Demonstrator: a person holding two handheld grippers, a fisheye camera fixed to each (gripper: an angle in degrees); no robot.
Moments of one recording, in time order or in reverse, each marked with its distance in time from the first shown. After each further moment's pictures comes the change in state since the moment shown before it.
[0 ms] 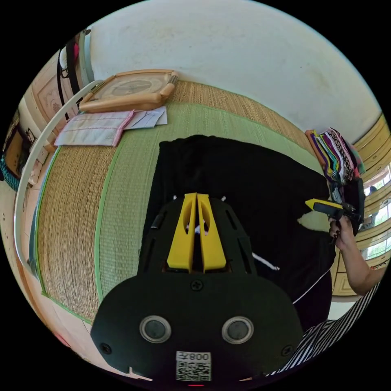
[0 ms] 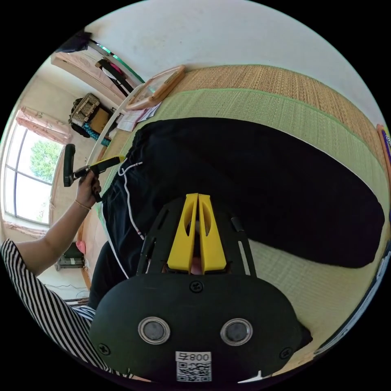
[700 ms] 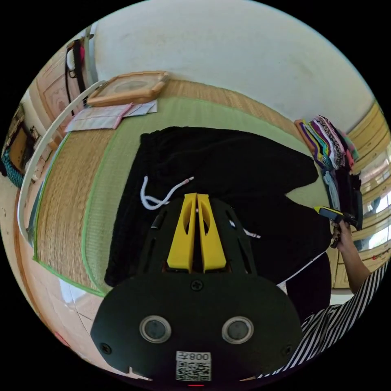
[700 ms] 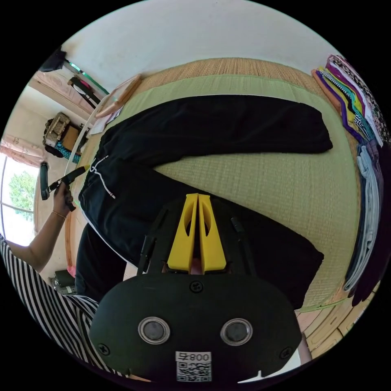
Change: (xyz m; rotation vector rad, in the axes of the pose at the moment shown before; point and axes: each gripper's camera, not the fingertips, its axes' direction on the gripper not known) left arm 0.155 -0.034 0.058 0.013 0.063 0.098; right arm 0.048 0.165 -0.125 0.045 0.184 0.215
